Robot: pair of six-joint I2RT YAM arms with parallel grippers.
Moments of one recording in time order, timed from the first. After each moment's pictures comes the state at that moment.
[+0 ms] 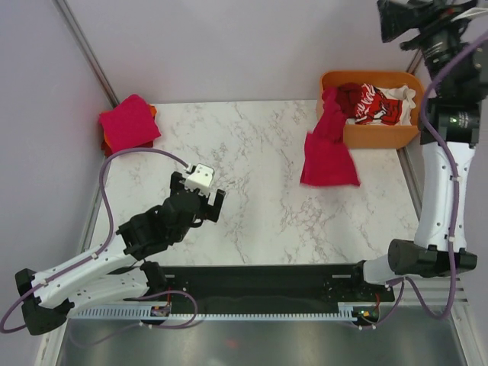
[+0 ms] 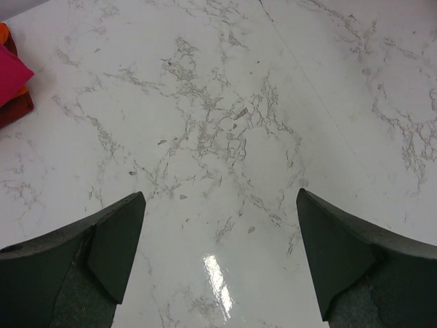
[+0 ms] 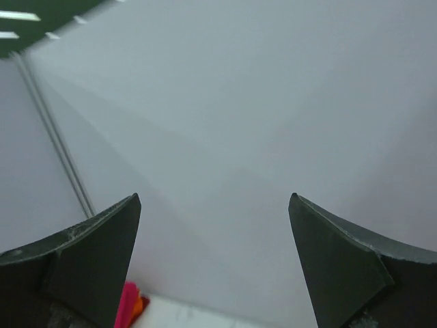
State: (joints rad) left arm -1.01 0.79 0.80 -0.48 -0.65 -0.15; right arm -0.14 1.47 2.07 0.07 -0.42 0.55
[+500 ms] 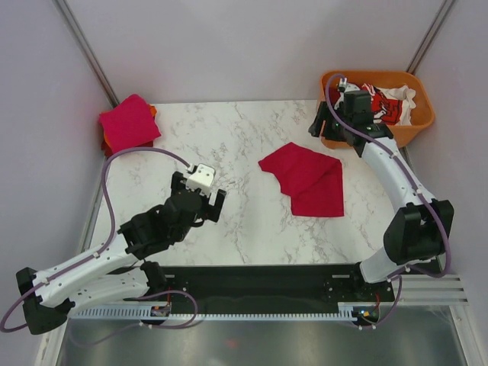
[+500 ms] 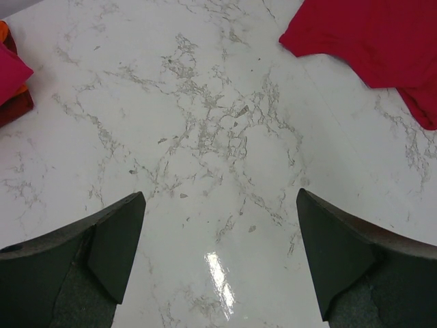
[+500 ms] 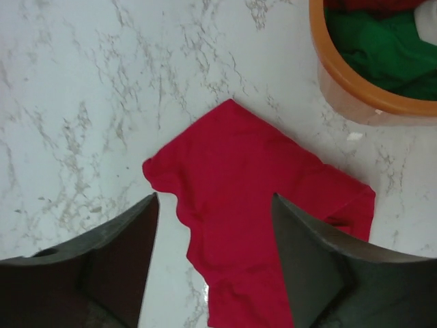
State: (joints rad) left arm -1.01 0.80 0.80 -0.48 -0.65 -0.15; right arm 0.14 1.56 1.43 -0.46 -0.12 0.33
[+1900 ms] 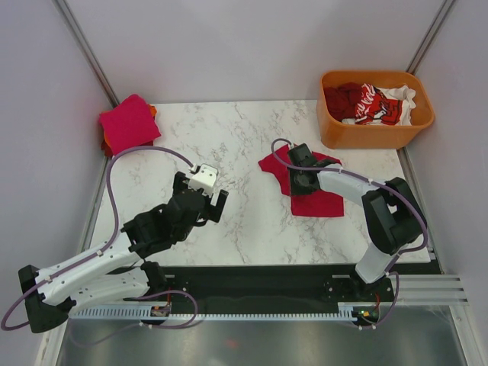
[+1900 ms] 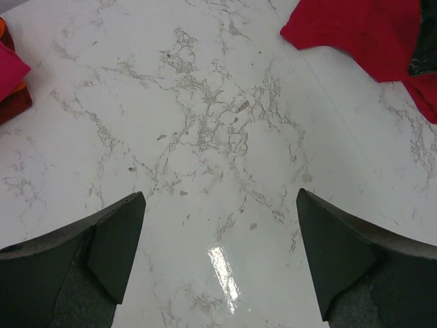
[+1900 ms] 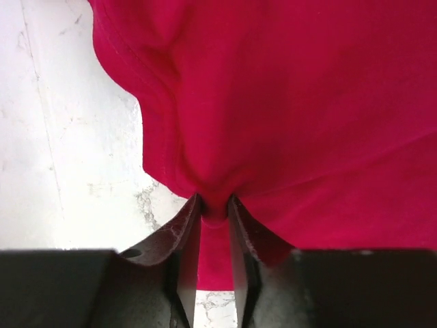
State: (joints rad) left arm -1.01 0.83 0.80 -0.48 -0.65 -0.15; right arm 0.49 1.70 1.05 -0.44 0.13 0.40
